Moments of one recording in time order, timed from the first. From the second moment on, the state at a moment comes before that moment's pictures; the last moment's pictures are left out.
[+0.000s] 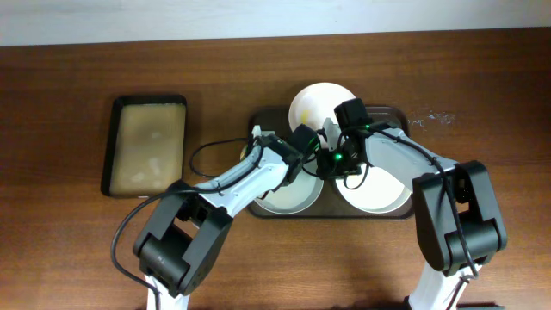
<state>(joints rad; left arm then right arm) -0.69 2.02 1.40 -0.90 -0.50 -0.78 0.27 1.95 1.18 -0.62 -0.39 0.15</state>
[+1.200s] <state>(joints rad) -0.52 1.86 1.51 -1.01 -0.19 -0.77 0.28 1.86 1.33 -0.84 -0.35 0.15</state>
